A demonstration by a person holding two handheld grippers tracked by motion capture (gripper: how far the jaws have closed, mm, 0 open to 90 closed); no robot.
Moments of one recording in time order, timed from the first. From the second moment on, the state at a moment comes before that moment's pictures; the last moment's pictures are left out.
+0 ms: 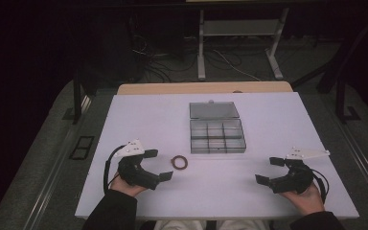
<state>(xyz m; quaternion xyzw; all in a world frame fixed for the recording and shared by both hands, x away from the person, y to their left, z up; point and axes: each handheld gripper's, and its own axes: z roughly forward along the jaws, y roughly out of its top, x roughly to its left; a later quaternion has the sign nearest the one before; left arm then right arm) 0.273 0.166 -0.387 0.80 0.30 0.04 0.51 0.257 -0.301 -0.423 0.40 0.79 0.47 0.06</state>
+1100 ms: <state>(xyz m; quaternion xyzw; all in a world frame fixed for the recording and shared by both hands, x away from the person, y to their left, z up) 0.298 0.124 -0.386 0.87 0.25 0.02 0.43 0.256 -0.299 -0.423 0.40 0.79 0.46 0.07</state>
